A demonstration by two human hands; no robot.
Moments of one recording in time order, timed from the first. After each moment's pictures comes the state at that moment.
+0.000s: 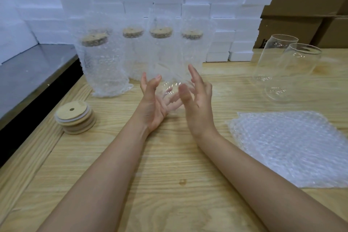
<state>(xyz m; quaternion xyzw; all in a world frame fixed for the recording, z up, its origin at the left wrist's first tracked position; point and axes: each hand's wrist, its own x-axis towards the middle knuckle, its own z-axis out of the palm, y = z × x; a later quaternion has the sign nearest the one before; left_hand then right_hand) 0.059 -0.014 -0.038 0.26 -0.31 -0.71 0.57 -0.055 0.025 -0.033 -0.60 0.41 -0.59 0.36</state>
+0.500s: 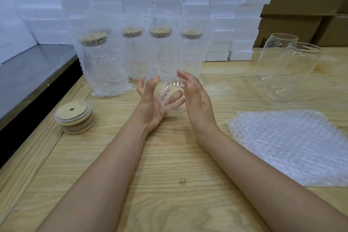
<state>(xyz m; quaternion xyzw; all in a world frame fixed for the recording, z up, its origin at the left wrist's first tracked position) 0.060 -0.005 -0.031 0.27 -0.28 -0.71 0.59 -0.060 0.019 -0.035 -0.59 0.36 -0.59 0.42</state>
